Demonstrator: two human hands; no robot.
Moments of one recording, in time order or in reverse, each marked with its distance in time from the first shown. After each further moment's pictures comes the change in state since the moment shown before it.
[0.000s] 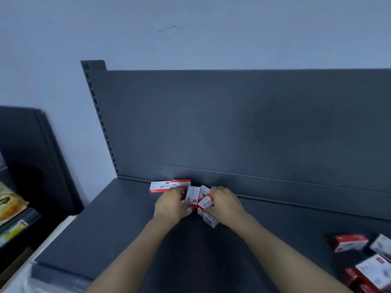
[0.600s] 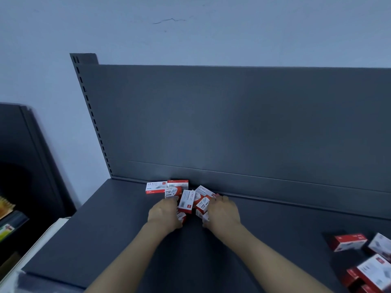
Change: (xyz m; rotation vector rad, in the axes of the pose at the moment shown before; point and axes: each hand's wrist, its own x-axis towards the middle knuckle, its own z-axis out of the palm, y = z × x) left_hand 0.009 -0.021 0.015 0.186 -0.219 -0.018; right_hand 0.004 -0.005 0.031 -0.268 -0.082 0.097
